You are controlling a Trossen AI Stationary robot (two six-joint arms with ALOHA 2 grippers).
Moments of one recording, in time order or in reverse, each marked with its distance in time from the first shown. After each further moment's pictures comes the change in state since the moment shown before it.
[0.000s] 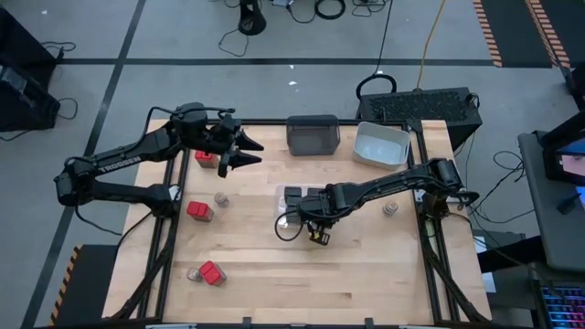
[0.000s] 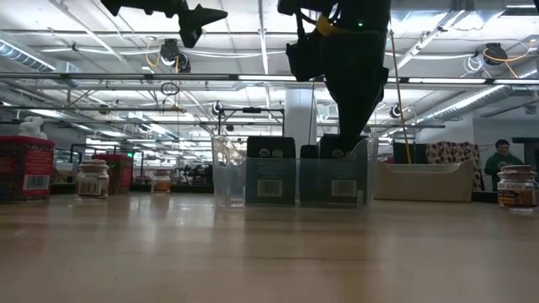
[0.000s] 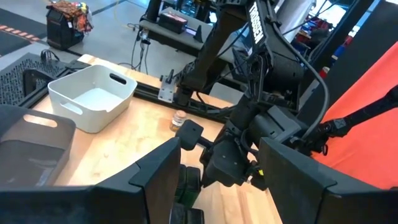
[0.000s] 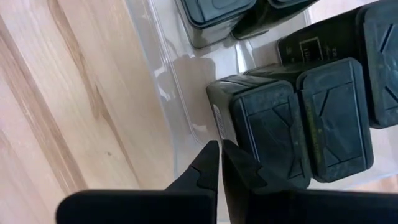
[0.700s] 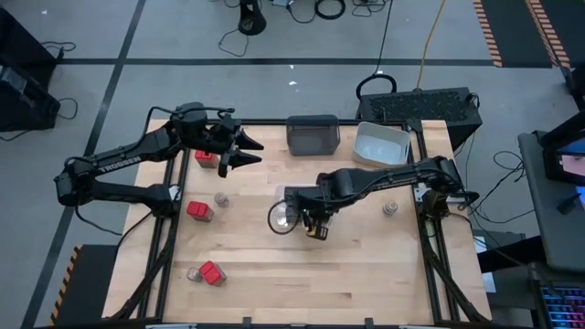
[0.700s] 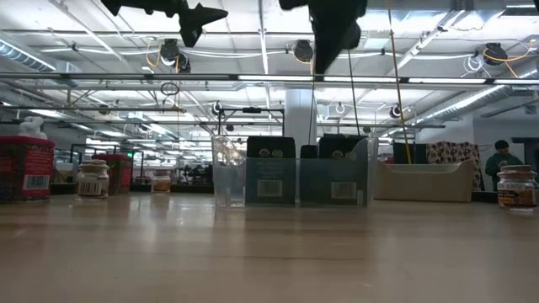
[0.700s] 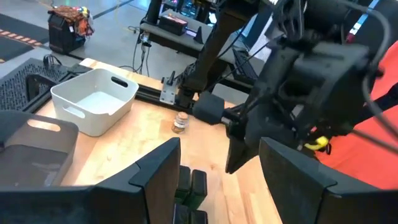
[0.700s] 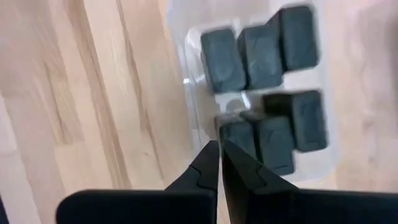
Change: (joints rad) left arm 0.002 0.000 0.003 0.004 -0.002 0.022; right arm -0.014 -0.013 0.337 -0.222 -0.005 -0.134
